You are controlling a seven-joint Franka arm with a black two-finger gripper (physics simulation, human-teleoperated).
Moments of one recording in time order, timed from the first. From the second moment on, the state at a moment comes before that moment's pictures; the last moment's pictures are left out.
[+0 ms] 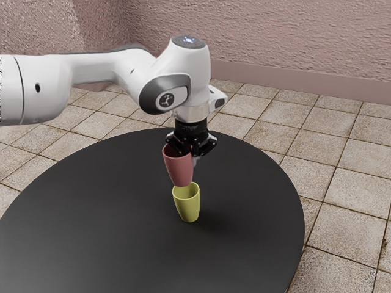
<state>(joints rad) 0.07 0.26 -0.45 -1.69 0.28 1.92 -0.85</state>
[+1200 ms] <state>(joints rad) 0.07 0.35 -0.42 -1.68 0.31 2.01 -0.85</state>
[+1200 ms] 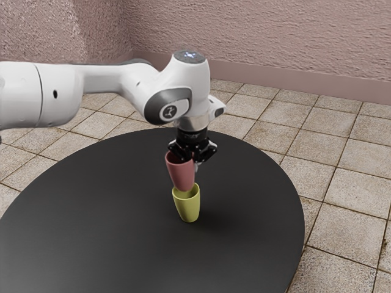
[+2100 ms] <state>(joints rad) 0.07 0.35 -0.42 -1.70 0.30 2.02 -0.87</state>
